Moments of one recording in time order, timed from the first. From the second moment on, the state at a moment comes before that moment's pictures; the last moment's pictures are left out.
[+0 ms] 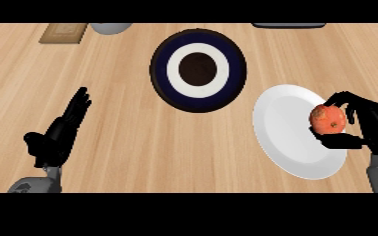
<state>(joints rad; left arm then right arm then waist) -0.06 0.33 -0.07 -1.32 0.16 0.04 -0.15 -0.12 -0.44 -0.12 -1.31 0.56 -0.14 -0.27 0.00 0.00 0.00</state>
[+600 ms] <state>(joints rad) -0.04 0.29 -0.05 -1.35 0.11 0.04 -0.13 -0.18 -0.39 -0.16 -1.54 0.50 -0.14 -0.22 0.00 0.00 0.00</state>
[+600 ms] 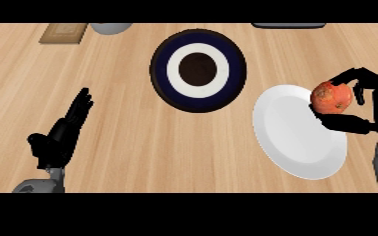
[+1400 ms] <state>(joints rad) -0.07 0.27 -0.01 -1.32 0.08 -0.01 -0.14 -0.59 -0.20 0.02 -1.34 0.64 -0.11 0.00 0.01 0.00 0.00</state>
